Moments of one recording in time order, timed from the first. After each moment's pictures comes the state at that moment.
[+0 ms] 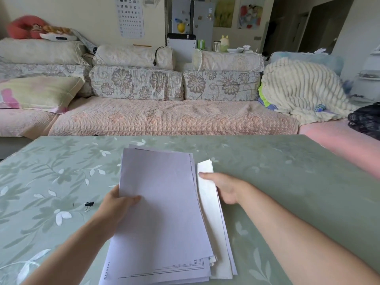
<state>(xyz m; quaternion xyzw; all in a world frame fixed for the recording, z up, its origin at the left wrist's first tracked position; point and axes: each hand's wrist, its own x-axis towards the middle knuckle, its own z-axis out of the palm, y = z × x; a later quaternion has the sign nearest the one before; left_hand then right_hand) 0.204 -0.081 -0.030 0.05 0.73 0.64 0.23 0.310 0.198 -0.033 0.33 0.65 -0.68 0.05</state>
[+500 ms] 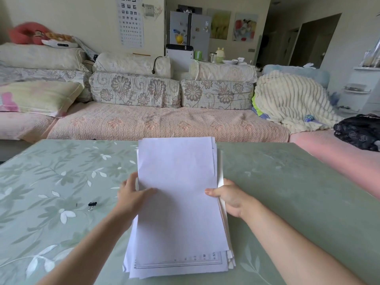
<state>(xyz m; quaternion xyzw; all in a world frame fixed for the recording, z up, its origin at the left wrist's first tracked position) 0.233 -0.064 -0.002 0.15 0.76 0.61 0.16 0.359 0.186 -0.035 0.27 0.62 -0.72 -0.14</state>
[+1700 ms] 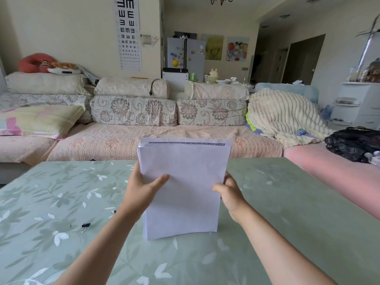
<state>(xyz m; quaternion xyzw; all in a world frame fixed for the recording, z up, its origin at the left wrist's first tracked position) 0.258 -0.019 0.063 0.28 0.62 0.73 0.06 0.389 0.177 0.041 0.21 0.69 -0.63 -0.29</state>
